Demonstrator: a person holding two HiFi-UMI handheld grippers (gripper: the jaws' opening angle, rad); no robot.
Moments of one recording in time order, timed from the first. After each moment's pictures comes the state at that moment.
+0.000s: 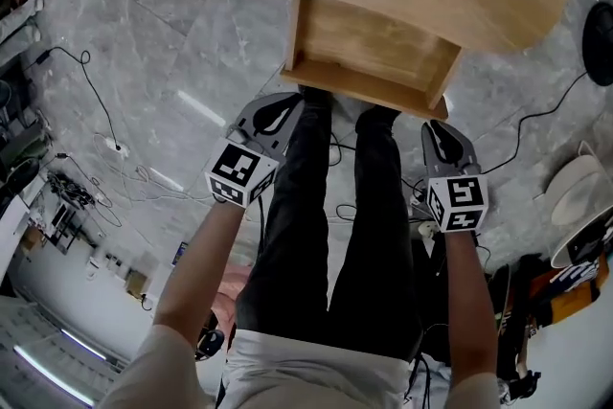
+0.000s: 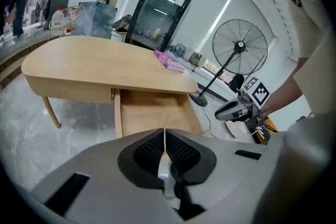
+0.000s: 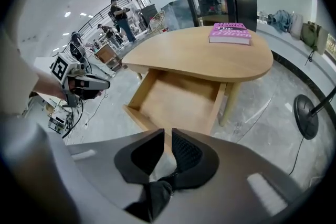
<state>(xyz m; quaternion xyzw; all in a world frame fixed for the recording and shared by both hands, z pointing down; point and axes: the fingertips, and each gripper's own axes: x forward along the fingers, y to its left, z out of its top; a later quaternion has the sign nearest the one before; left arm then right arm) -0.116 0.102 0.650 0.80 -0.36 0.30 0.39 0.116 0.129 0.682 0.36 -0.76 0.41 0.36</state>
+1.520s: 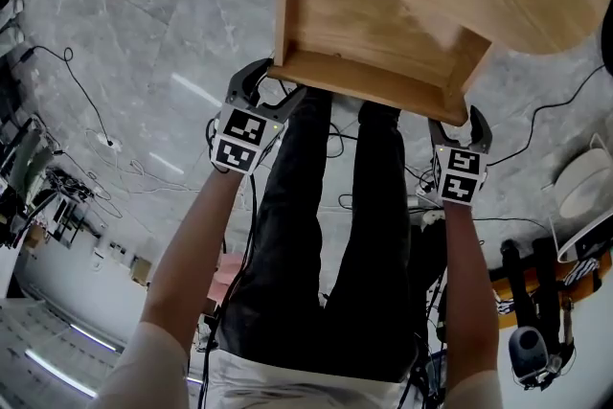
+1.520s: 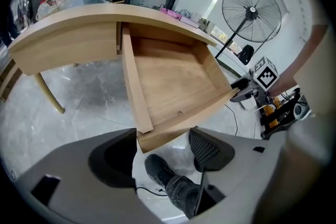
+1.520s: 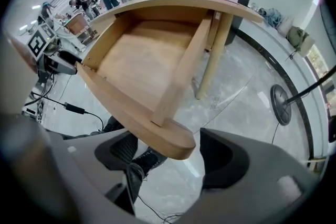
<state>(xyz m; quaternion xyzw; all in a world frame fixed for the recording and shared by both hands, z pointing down) -0.159 0.138 0.794 0.74 -0.32 0.44 0.39 0.168 0.176 0.821 0.42 -0.65 0.39 0.49</state>
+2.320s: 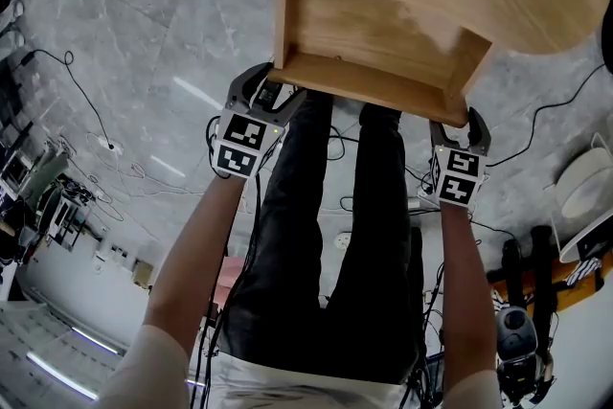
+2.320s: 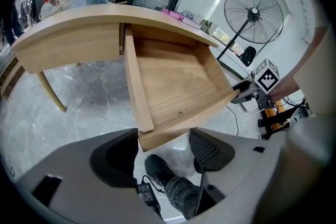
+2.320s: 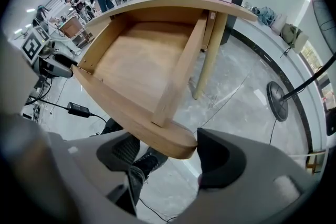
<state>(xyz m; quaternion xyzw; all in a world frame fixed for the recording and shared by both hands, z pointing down) -0.158 0.140 0.792 0.73 -0.33 0.44 0.40 0.170 0.177 0.822 0.45 -0.64 0.39 0.49</state>
